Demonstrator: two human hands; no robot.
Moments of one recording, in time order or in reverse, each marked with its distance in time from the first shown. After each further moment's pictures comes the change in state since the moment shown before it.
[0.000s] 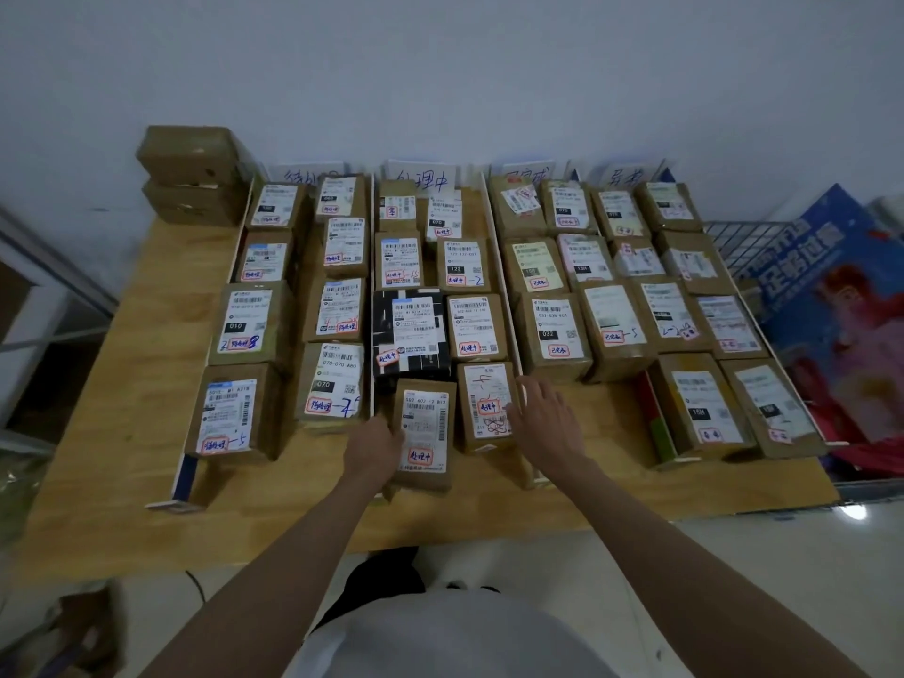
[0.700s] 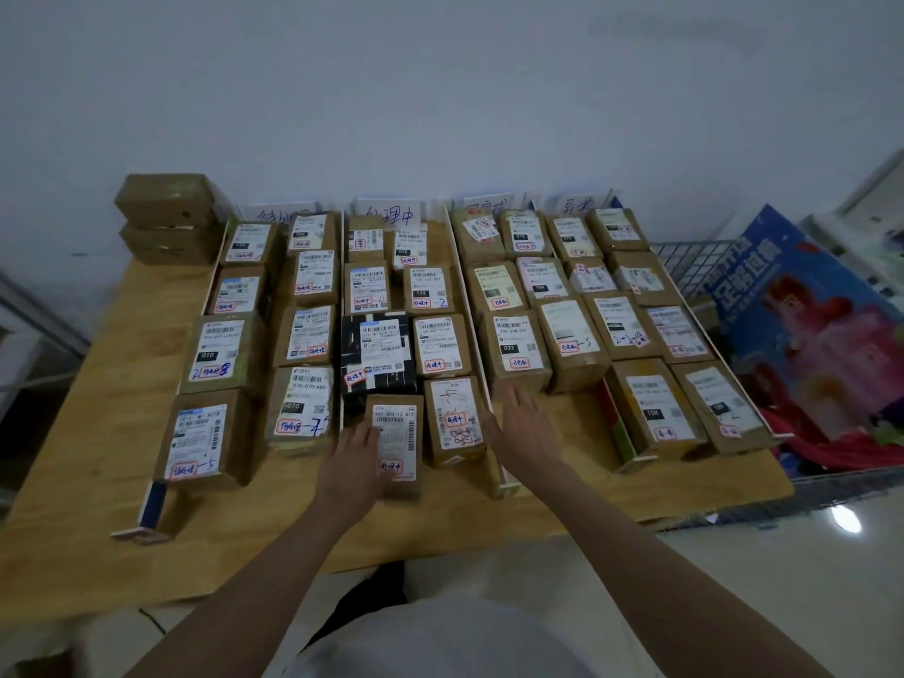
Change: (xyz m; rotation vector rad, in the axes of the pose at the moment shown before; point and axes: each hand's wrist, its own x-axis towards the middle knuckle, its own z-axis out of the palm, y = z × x) left_hand -0.027 0.001 0.005 0.470 0.059 0.379; right_hand -0.026 0.010 -0.030 0.031 0.065 -0.062
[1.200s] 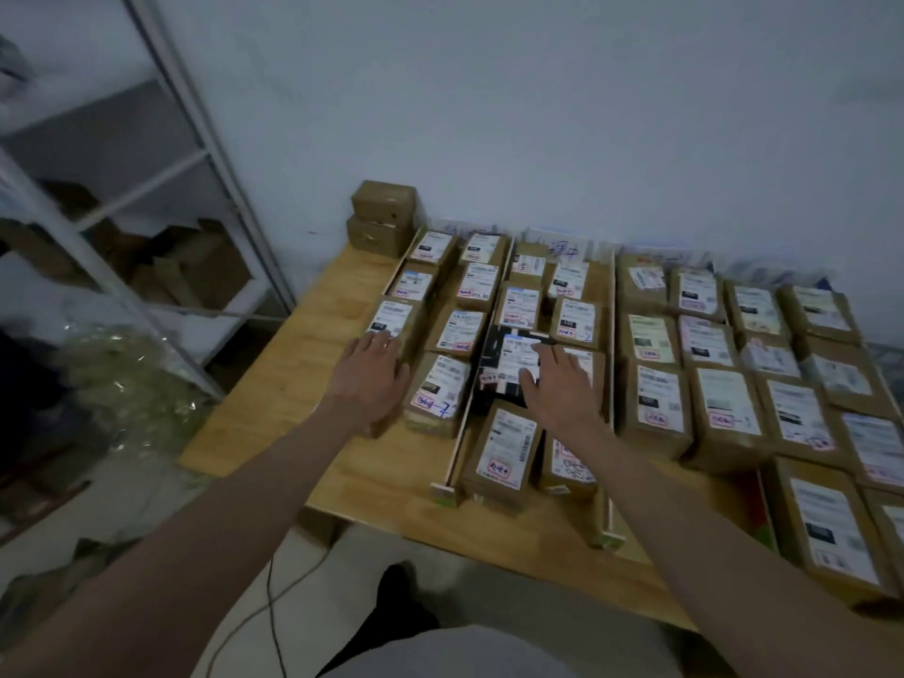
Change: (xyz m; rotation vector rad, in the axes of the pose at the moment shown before) left_hand -0.058 -0.100 -0.135 0.093 0.315 -0.262; right_hand 0.047 -0.117 -0.004 -0.027 -0.013 -0.392
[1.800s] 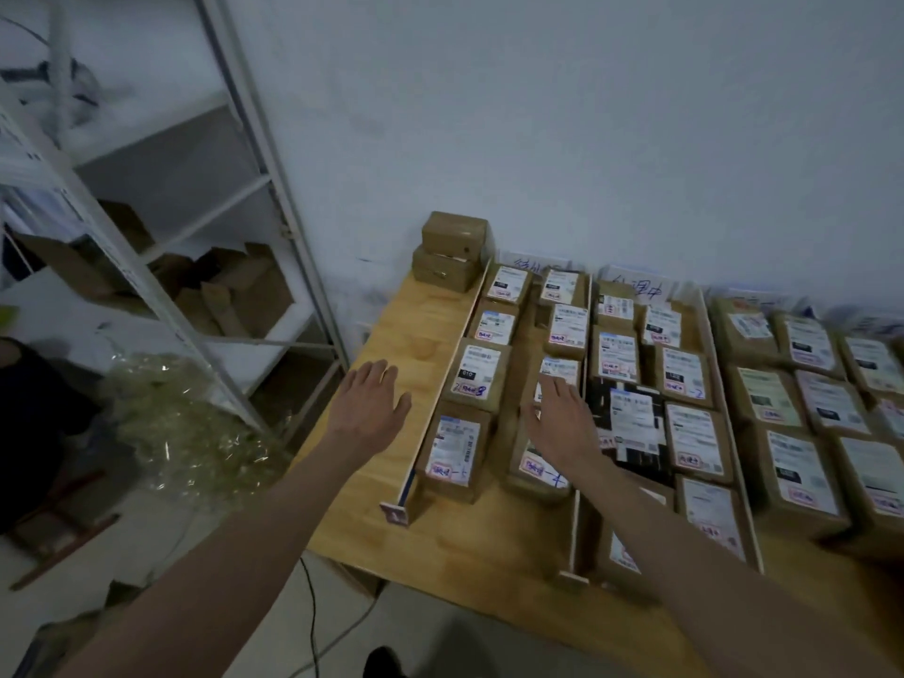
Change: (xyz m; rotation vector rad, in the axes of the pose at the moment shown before) left_hand 0.043 -0.203 0.016 -0.058 -0.074 -0.120; right_hand 0.086 -0.168 0.094 -0.024 -0.006 -0.021
